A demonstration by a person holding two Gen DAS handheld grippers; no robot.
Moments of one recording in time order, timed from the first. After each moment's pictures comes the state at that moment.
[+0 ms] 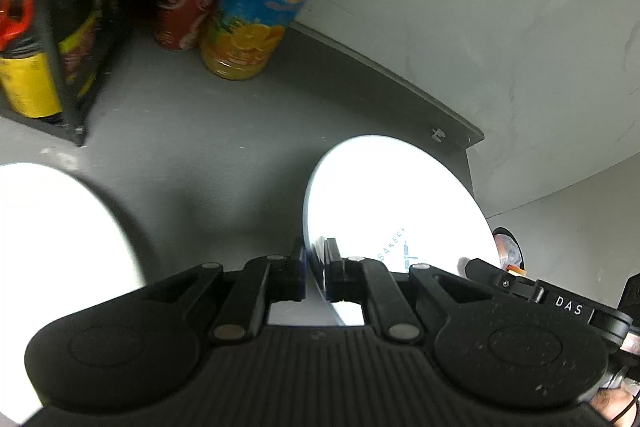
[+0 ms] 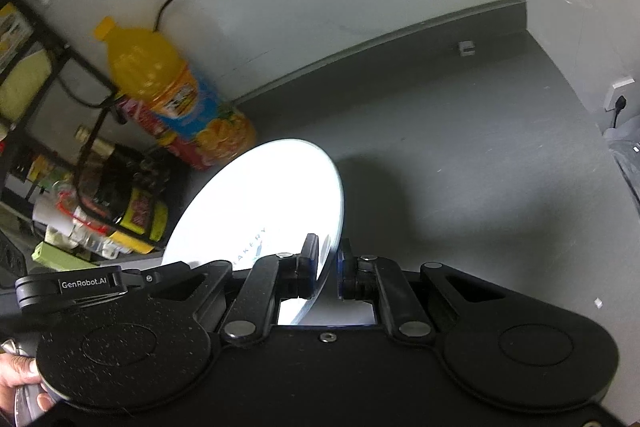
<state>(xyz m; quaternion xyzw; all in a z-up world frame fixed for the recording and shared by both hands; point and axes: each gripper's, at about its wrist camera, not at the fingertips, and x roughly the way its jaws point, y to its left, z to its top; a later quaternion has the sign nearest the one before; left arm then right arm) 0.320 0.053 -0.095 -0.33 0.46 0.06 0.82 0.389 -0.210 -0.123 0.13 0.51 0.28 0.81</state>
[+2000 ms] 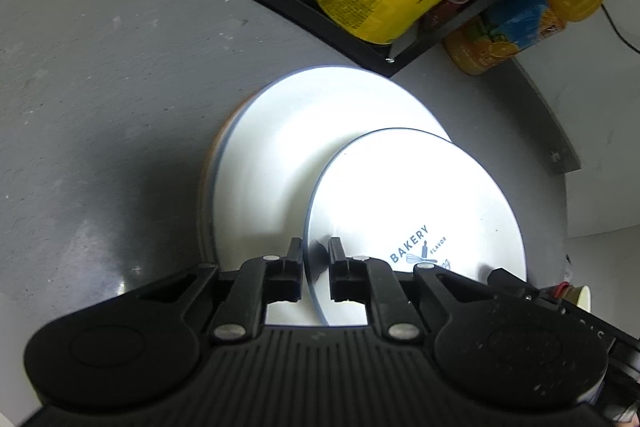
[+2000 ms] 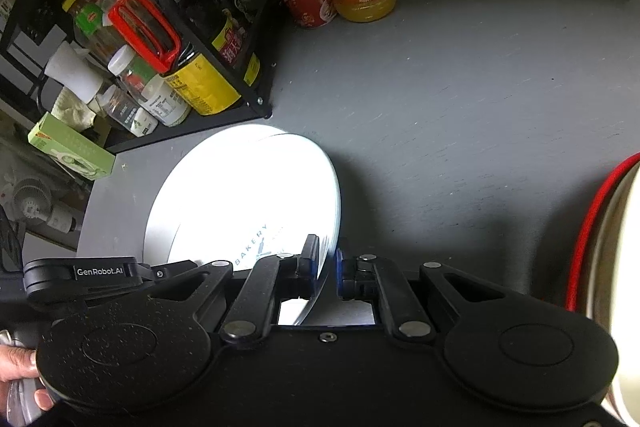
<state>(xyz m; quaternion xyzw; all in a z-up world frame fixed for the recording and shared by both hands) 0.154 0.196 -0.163 -0.39 0.50 0.16 0.76 0.271 -0.043 -0.143 0.04 0.55 0.31 0.78</state>
